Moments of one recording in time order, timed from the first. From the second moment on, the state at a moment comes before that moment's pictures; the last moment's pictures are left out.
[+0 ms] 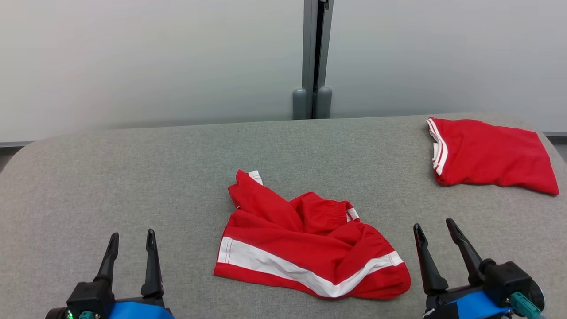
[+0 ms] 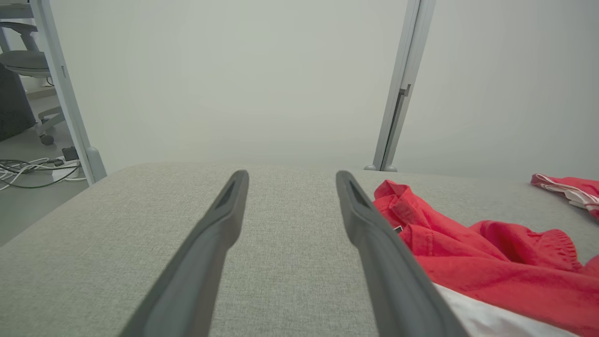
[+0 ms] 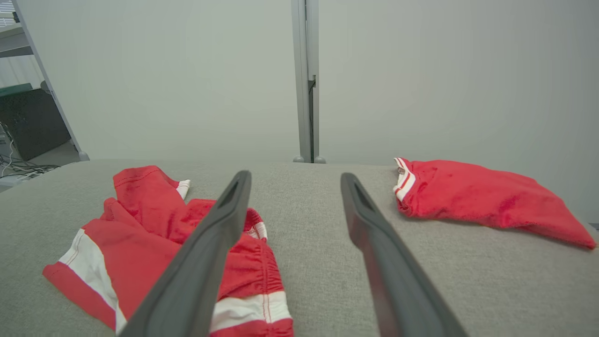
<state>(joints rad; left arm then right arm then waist) 0.02 0.05 0.05 0.25 -0.12 -0.11 -0.26 -0.01 -0.07 0.06 0.18 0.12 0.13 -0.26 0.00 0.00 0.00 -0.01</state>
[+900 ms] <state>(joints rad) 0.06 0.06 0.05 0.26 -0.10 -0.12 -0.26 0.03 -0.05 0.05 0.23 0.10 0.13 -0.26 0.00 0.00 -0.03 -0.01</state>
